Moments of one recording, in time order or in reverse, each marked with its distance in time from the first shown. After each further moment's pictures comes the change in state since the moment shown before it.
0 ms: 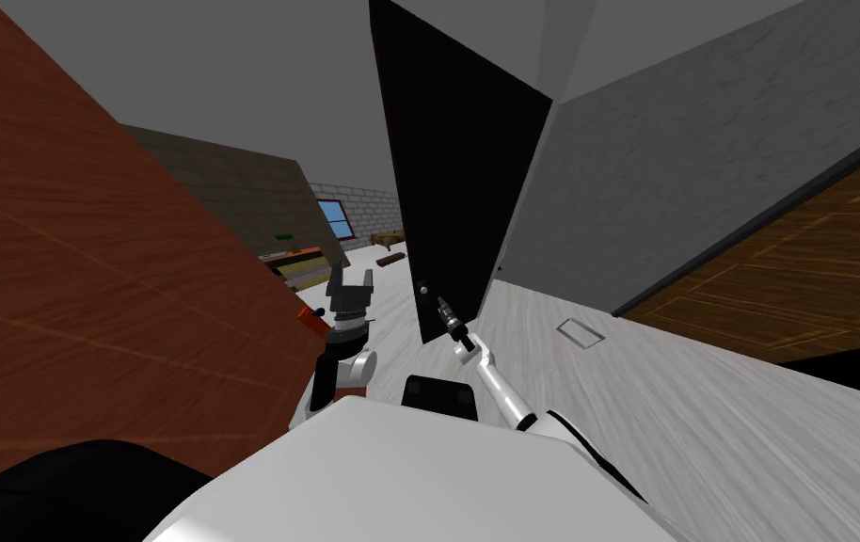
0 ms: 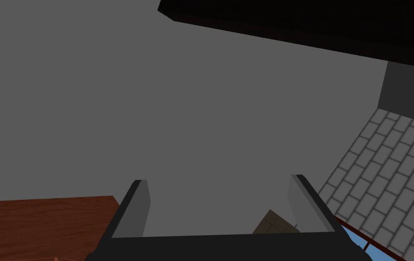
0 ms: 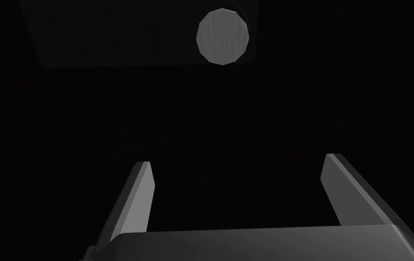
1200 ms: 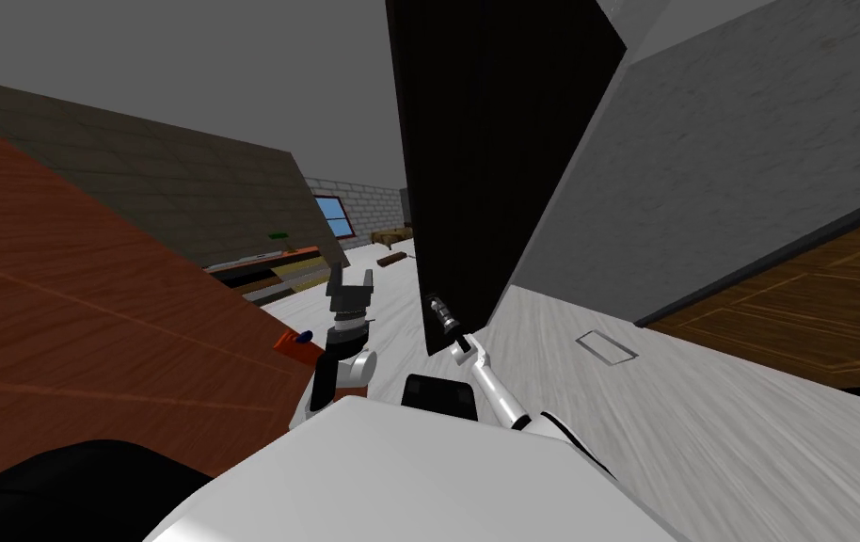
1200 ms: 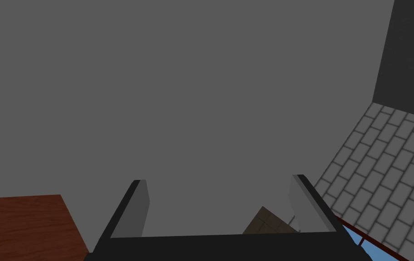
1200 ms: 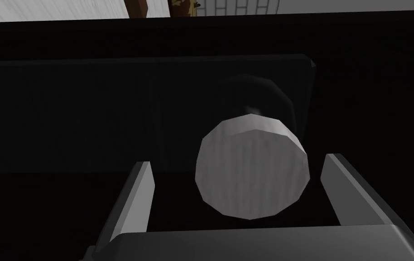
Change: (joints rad) arm 0.008 0.051 -0.014 0.008 0.007 0.001 0.044
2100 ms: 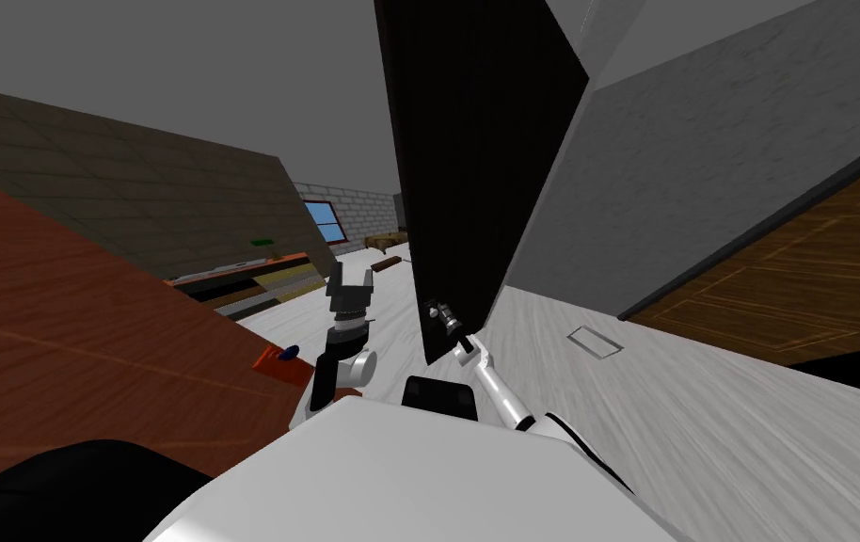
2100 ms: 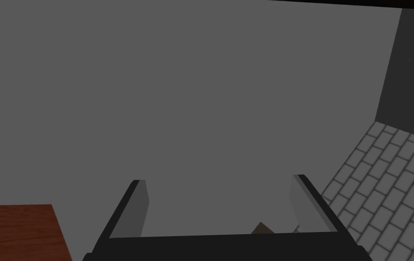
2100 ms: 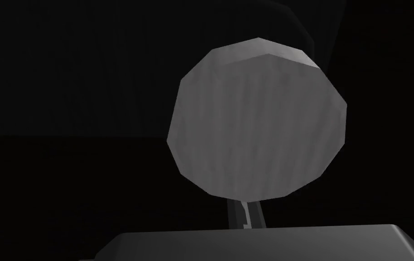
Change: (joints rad) arm 0.004 -0.030 0.003 0.004 -0.006 -0.001 0.008
